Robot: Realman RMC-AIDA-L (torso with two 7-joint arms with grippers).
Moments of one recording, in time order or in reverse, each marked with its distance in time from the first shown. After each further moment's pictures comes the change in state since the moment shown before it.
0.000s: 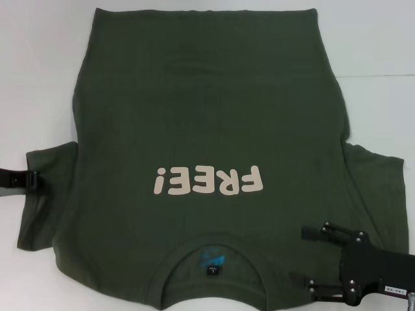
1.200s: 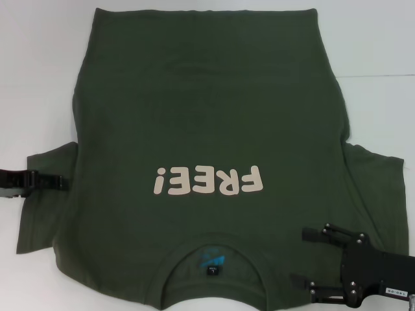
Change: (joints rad) left arm 0.005 0.001 -0.027 -0.006 -0.004 -0.004 0.011; right arm -0.005 0.000 0.000 0.000 0.000 -0.005 0.000
